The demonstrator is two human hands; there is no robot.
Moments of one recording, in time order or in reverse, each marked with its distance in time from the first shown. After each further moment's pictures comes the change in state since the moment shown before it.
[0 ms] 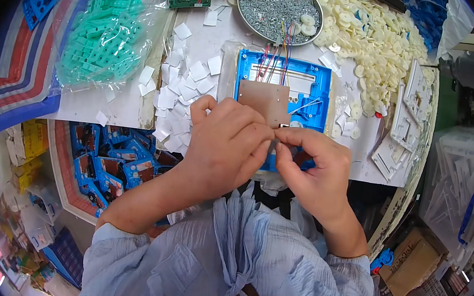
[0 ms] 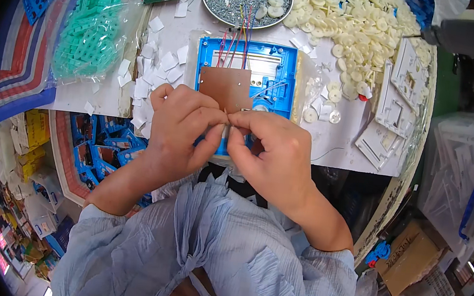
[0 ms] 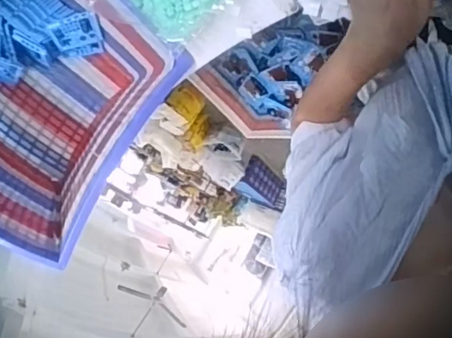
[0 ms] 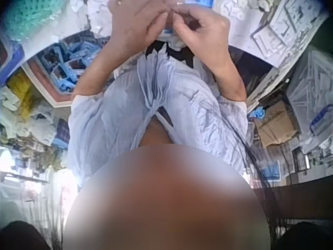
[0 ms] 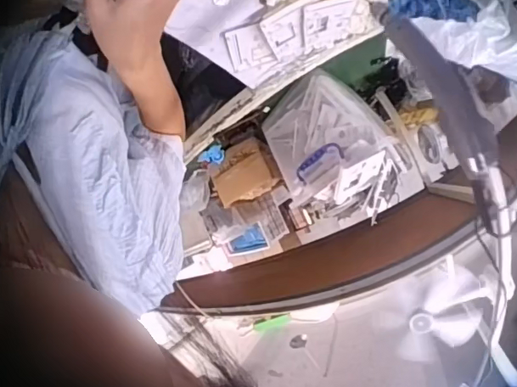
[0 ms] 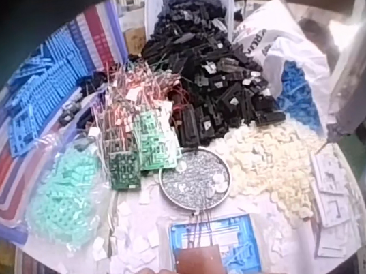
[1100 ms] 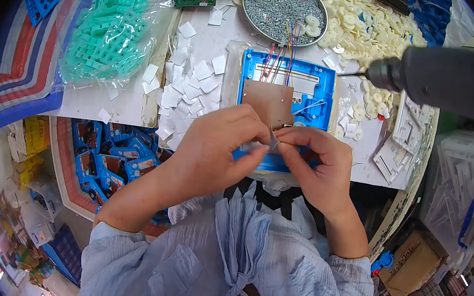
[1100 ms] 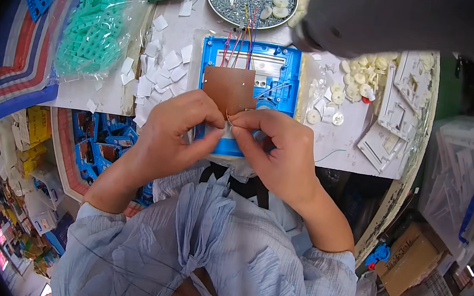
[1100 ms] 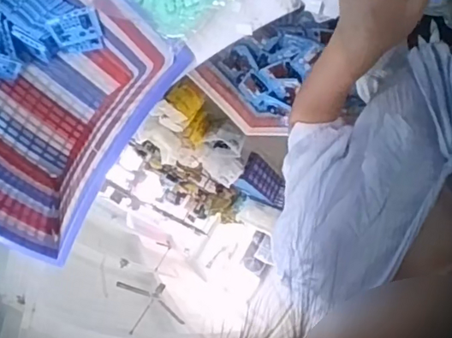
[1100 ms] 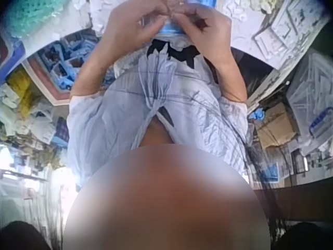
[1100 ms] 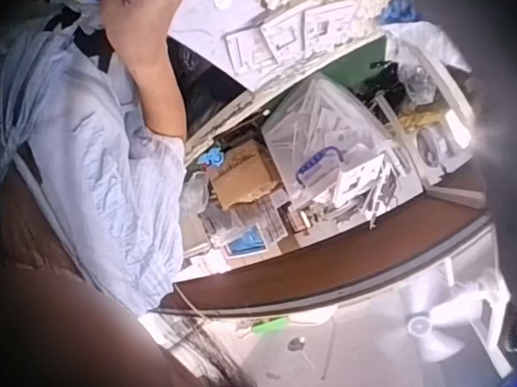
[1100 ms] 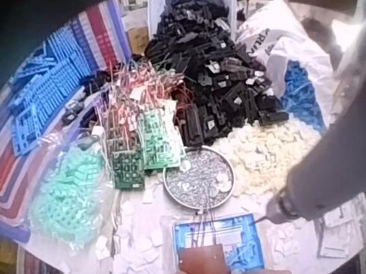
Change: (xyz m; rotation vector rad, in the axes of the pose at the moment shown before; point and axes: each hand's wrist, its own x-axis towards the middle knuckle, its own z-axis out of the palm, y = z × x) left_hand 0.006 -0.003 -0.017 -0.409 -0.158 -0.221; right_hand -0.001 0.013 -0.005 0.147 -0.084 0.090
